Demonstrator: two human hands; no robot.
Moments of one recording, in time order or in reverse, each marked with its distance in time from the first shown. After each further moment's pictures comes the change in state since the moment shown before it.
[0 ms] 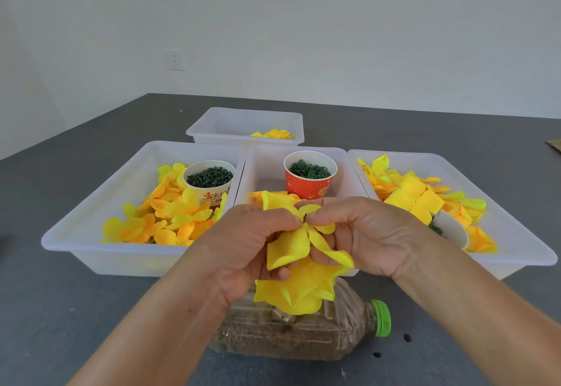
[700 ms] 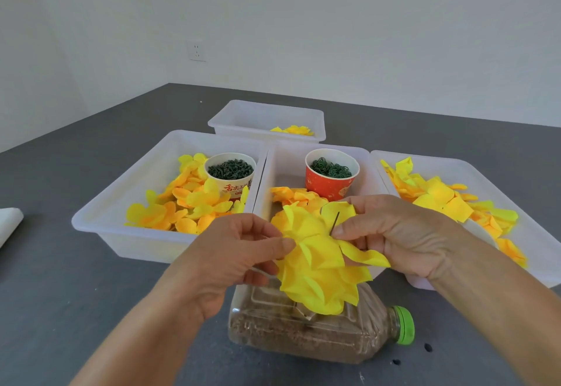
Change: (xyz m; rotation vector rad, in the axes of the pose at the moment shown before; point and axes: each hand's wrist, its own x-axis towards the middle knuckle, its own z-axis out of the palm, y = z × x) left_hand -0.009 -0.024 -0.050 0.173 0.135 0.072; right_hand 0.004 -0.002 -0.001 -0.236 0.019 -0.033
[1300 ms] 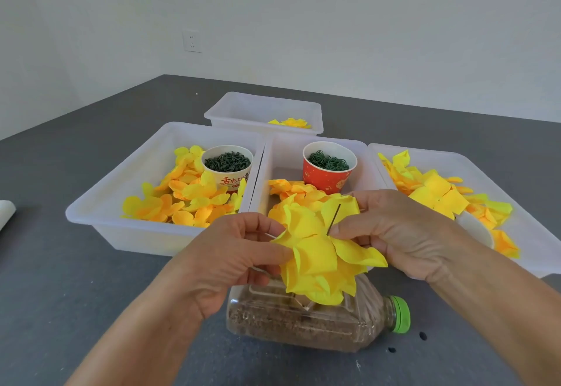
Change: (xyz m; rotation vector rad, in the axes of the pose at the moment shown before) left_hand 0.000 -0.007 0.000 -0.077 -0.083 -0.014; right_hand -0.002 0.009 0.003 -0.192 0.207 -0.048
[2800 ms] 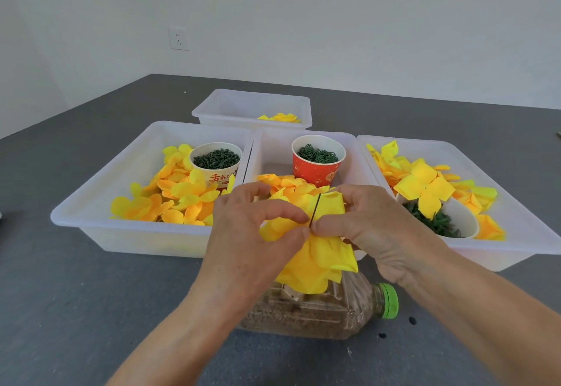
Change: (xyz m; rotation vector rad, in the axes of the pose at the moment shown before) left_hand -0.008 0.000 0.038 0.627 0.306 0.430; right_hand -0.003 0.014 0.012 -0.177 0.222 -0.155
